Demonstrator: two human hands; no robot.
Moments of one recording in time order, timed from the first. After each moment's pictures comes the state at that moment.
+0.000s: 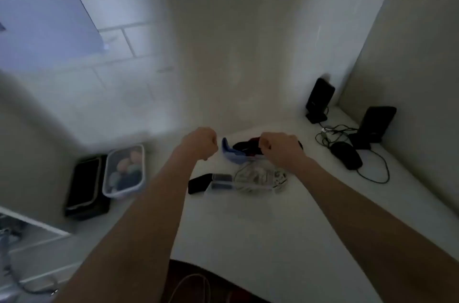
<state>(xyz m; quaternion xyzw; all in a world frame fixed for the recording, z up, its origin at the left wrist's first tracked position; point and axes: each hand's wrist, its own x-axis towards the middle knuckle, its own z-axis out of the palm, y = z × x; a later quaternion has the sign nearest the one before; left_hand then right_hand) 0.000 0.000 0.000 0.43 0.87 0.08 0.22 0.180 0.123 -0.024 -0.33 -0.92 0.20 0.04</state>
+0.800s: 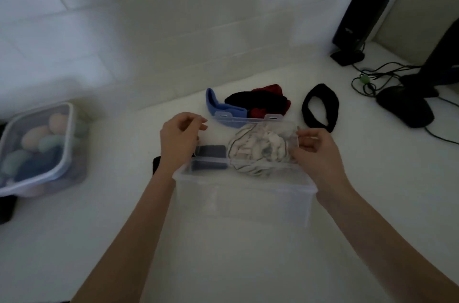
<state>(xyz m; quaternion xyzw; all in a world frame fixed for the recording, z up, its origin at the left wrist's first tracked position) -0.021 0.018 -0.198 0.27 0.77 0.55 0.14 0.195 0.114 -0.202 -0.48 -0.57 0.57 0.34</state>
